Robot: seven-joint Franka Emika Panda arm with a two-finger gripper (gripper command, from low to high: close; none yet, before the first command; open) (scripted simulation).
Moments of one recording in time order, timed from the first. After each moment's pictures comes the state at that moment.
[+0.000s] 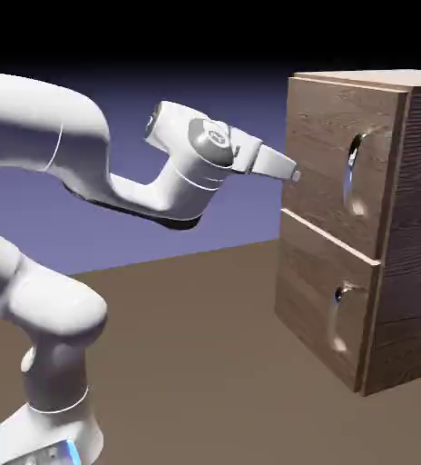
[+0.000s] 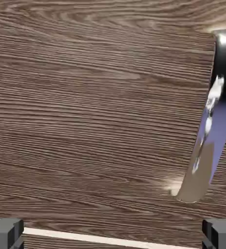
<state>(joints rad) 0.62 -0.75 -0.61 -2.56 -1.62 2.88 1.96</state>
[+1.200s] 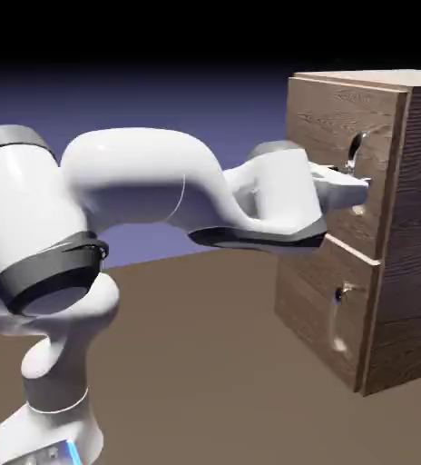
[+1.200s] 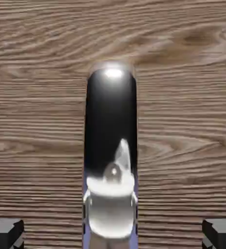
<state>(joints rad) 1.26 -0.83 -1.20 -2.22 -2.86 2.75 2.90</state>
